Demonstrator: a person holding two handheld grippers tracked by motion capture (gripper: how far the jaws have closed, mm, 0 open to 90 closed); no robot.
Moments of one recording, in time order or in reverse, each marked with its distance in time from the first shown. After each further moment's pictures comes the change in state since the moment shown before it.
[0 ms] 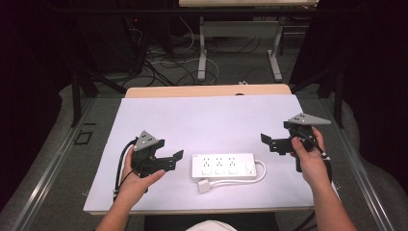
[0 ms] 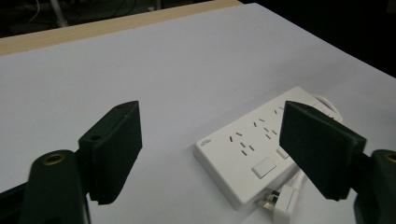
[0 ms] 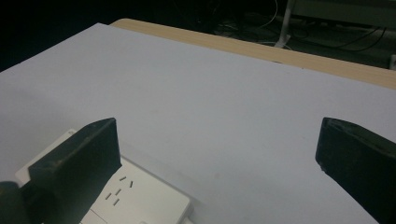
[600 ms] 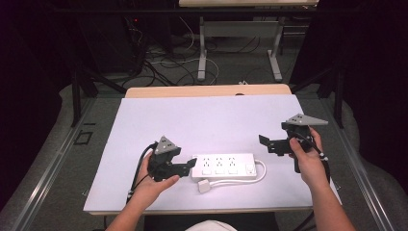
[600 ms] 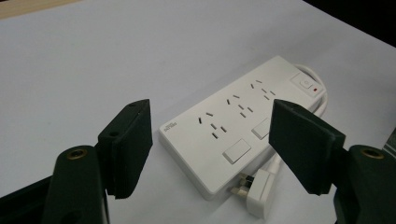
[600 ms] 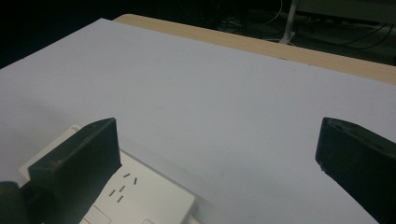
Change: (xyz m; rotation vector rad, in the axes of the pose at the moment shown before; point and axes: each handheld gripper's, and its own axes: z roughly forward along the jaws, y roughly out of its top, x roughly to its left) left arm -0.026 -0.005 0.029 0.108 -0.050 0.048; right arm 0.003 -0.002 0.004 0.016 0.011 -0.003
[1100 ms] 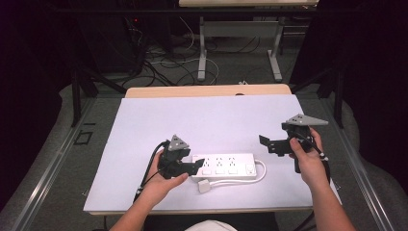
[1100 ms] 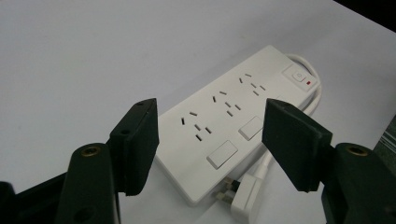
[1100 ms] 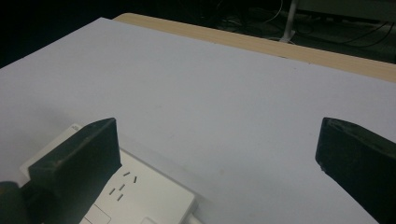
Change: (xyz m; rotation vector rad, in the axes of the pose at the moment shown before) left arm -0.013 0.012 0.017 0.073 -0.016 0.017; right arm -0.001 0.000 -0.001 0.006 0.003 0.008
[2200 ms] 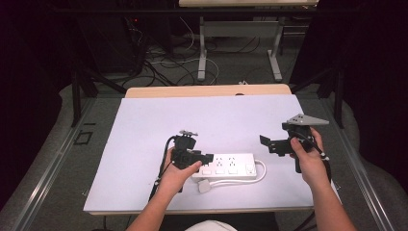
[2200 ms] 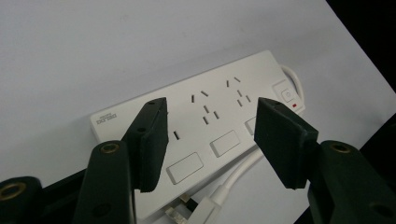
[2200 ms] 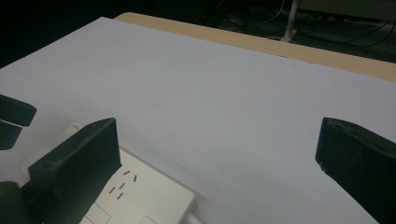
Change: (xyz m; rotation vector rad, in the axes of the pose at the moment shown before) left arm -0.001 0.021 0.037 0.136 -0.057 -0.322; right arm -0.002 0.000 0.000 0.002 0.002 -0.002
